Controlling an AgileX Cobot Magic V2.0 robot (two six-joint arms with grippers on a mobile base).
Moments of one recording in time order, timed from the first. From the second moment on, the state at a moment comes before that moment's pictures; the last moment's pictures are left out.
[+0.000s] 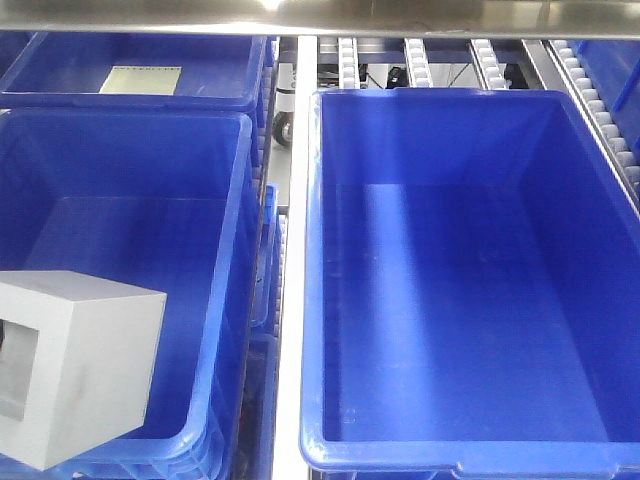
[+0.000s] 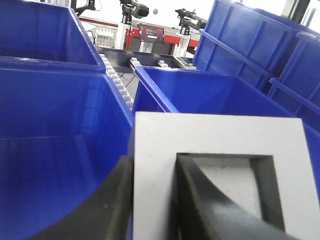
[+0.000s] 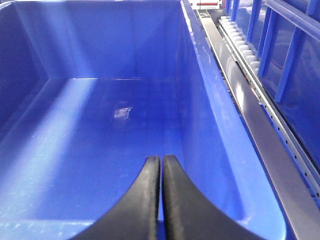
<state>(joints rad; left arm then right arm) -0.40 0.34 -0.38 -0.28 0.21 -0.03 -0.03 -0.01 0.03 0.01 0.21 0.01</state>
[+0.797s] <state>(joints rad) -0.40 0.34 -0.38 -0.28 0.21 -0.03 -0.03 -0.01 0.03 0.01 0.21 0.01</state>
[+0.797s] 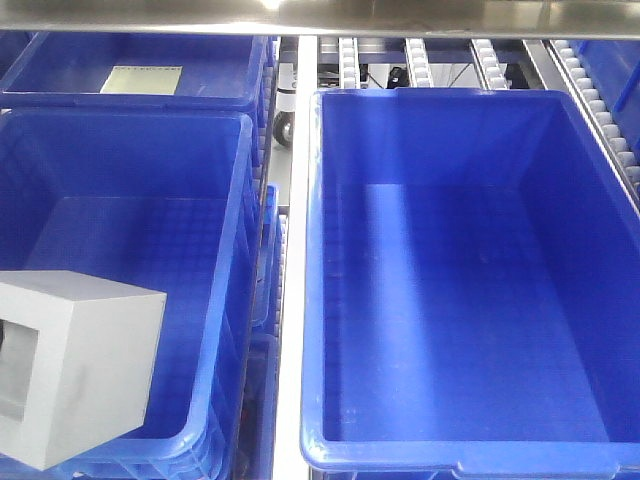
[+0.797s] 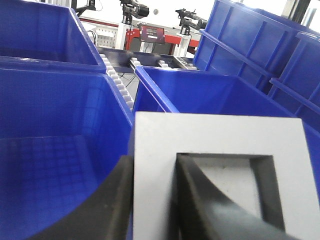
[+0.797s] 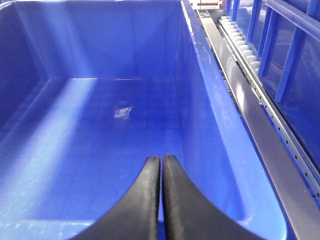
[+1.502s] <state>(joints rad) -0.41 0.49 -0.49 -0.28 0.19 -0.02 -0.03 -0.01 0.03 0.01 0.21 0.01</state>
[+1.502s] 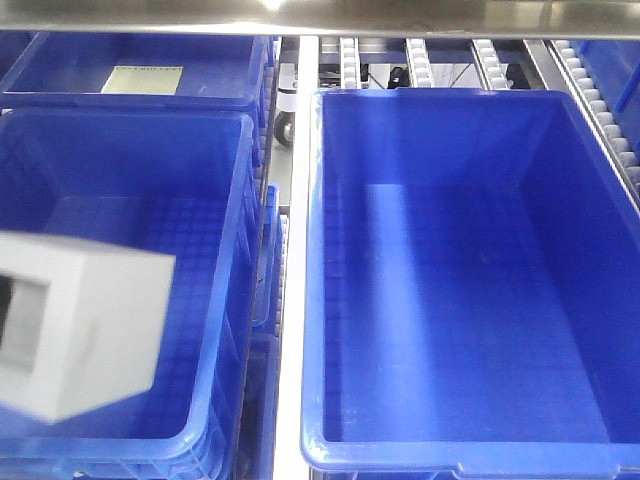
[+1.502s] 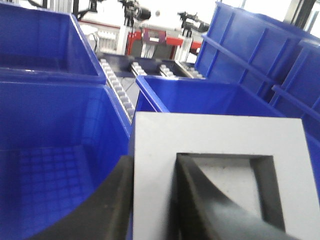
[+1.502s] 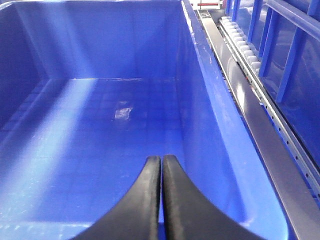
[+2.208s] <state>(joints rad) -0.90 1.34 -0.96 -0.28 0.09 0.03 -0.03 -0.01 0.03 0.01 0.21 0.01</state>
